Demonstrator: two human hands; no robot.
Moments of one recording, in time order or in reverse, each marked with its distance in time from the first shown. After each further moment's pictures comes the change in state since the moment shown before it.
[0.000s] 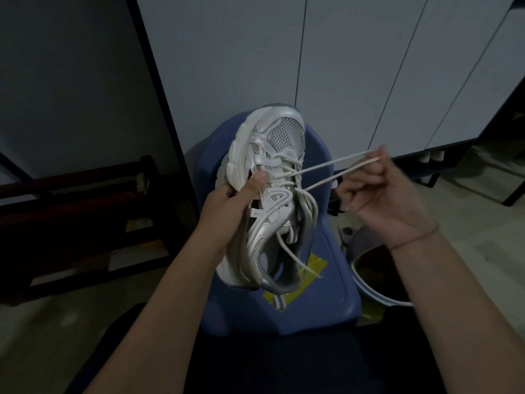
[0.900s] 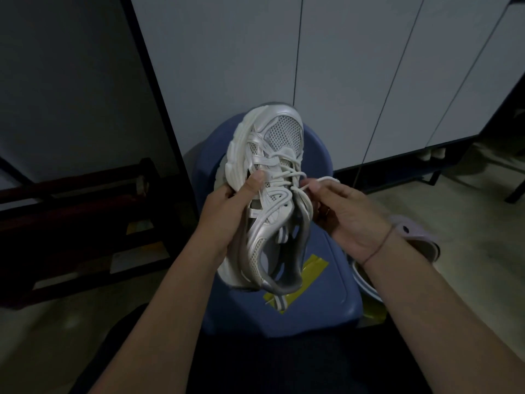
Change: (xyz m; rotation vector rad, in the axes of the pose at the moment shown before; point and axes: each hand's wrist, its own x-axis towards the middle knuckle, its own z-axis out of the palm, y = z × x) left_hand 0.004 -0.003 0.001 -0.014 0.005 0.007; right_hand 0.002 0.039 -0.003 -0.511 0.096 -0.030
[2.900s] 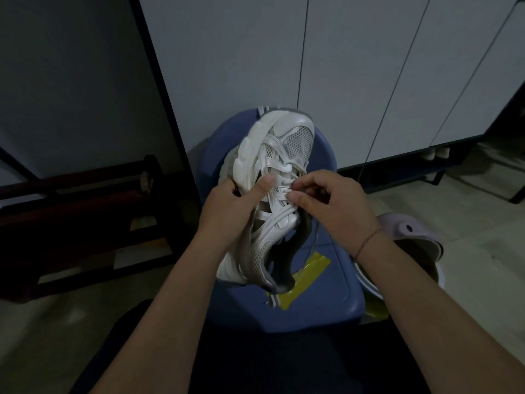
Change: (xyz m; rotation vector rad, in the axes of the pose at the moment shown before) left_hand 0.002 -0.002 -0.006 0.325 0.089 0.094; right_hand -0.004 0.003 0.006 -0.956 -0.018 -0.523
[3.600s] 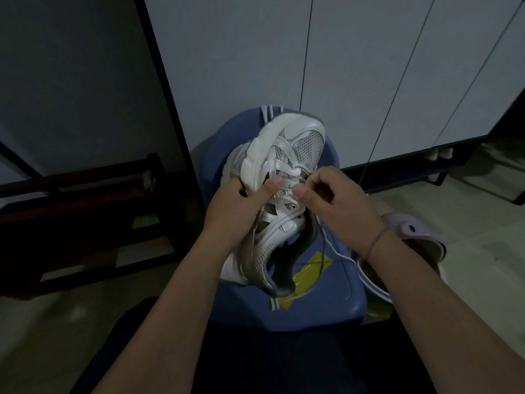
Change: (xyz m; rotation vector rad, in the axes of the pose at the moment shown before) left_hand -0.005 0.005 0.001 0.070 -0.011 0.013; right_hand 0.002 0.010 -0.004 -0.087 -0.057 -0.028
